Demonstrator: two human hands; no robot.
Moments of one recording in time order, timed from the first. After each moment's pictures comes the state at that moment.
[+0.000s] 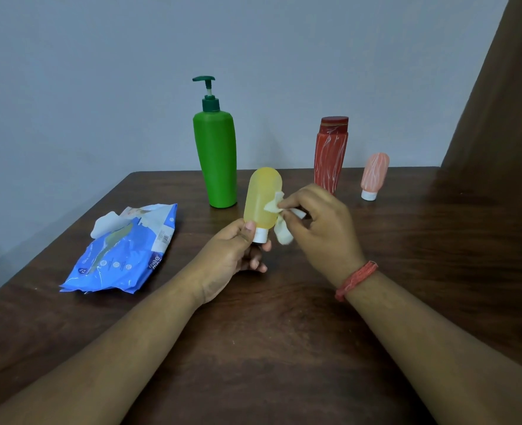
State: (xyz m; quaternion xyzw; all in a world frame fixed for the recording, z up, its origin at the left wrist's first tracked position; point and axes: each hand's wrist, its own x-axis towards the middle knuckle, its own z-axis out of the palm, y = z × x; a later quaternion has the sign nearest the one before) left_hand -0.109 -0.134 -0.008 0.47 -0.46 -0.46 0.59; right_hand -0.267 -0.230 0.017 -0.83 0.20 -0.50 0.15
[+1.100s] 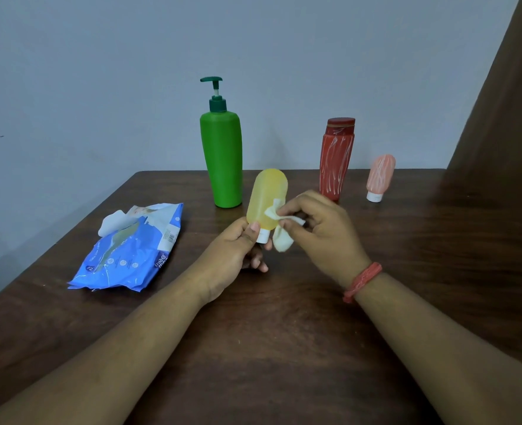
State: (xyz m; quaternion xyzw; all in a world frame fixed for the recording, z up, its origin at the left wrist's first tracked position) left_hand -0.107 -0.133 -0.008 0.53 -0.48 -0.40 0.57; right_hand -0.264 -0.233 0.013 -0.83 0.16 -0.48 0.24
